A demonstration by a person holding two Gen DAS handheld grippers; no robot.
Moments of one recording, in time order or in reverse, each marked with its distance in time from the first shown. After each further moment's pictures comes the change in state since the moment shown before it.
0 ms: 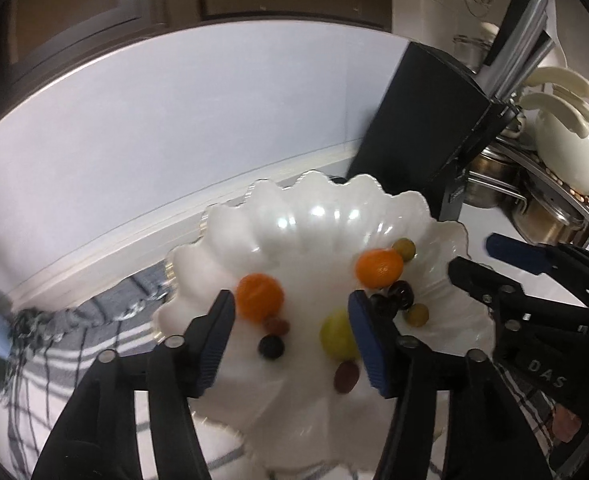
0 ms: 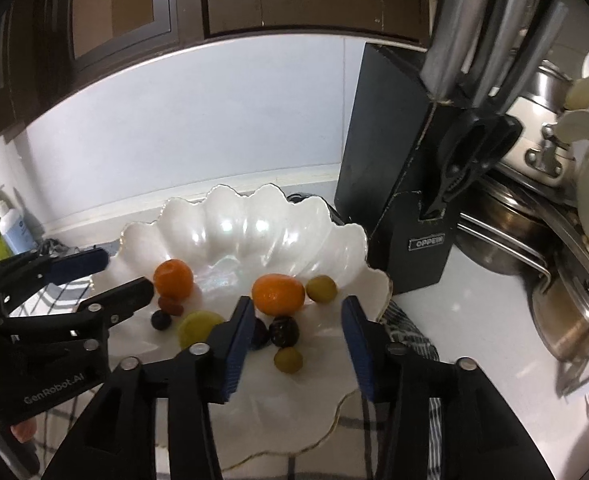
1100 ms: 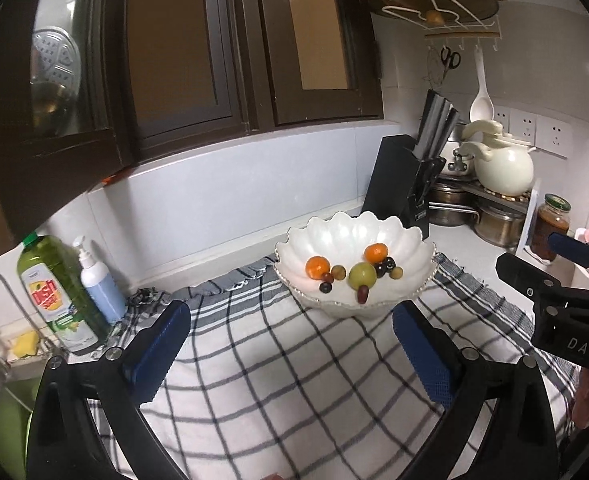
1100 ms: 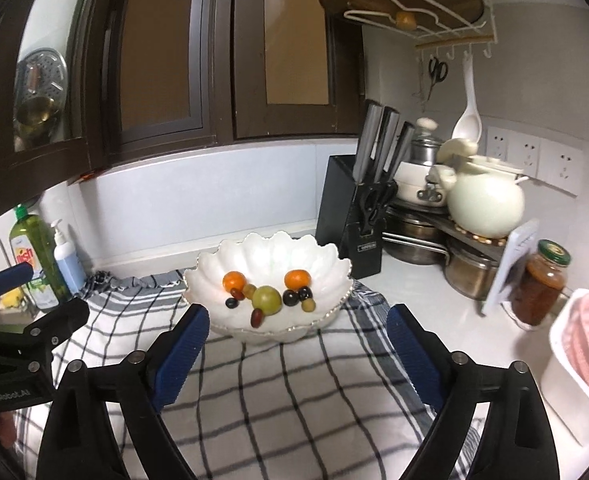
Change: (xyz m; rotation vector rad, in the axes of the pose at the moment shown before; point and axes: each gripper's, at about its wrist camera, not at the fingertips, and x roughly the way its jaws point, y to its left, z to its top) left arm -0.235 0.032 -0.115 0.036 -0.271 0.096; right arm -0.219 0.082 -0.096 0.082 -0.273 -0.152
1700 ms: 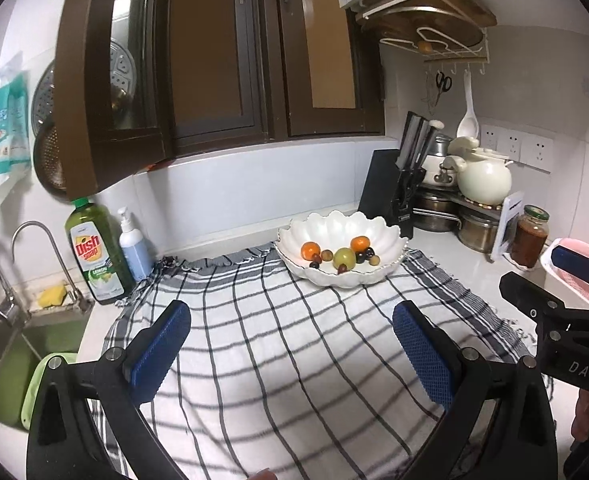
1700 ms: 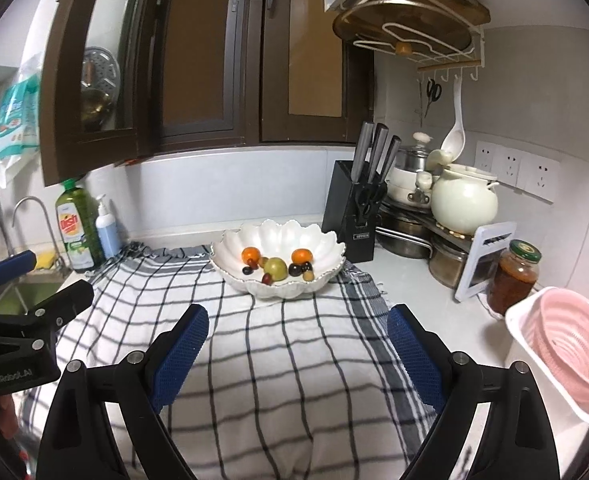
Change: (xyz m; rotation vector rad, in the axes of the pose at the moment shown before) left arm -0.118 -0.045 -0.049 -0.090 -0.045 0.064; right arm -0.111 -0.025 -0.041 -0.080 -0.020 0.070
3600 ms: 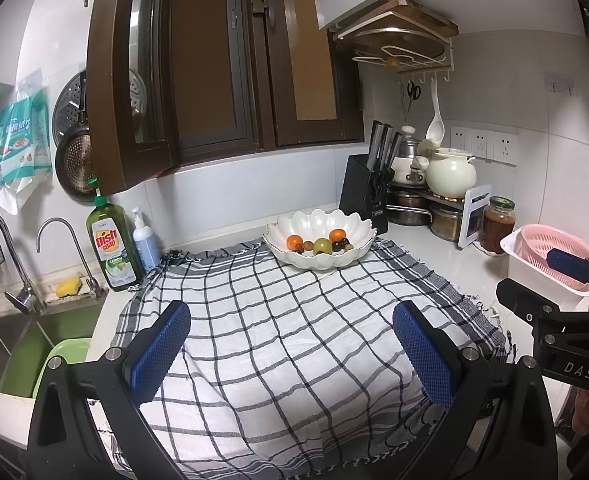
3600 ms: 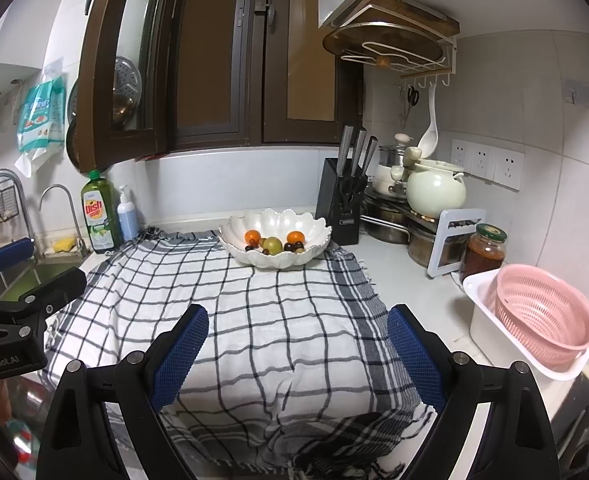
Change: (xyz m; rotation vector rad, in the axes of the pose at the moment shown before) left arm -0.096 -0.034 -0.032 0.023 -0.025 0.002; right arm -0.096 -0.026 -0.040 -0.008 -0.004 0.015
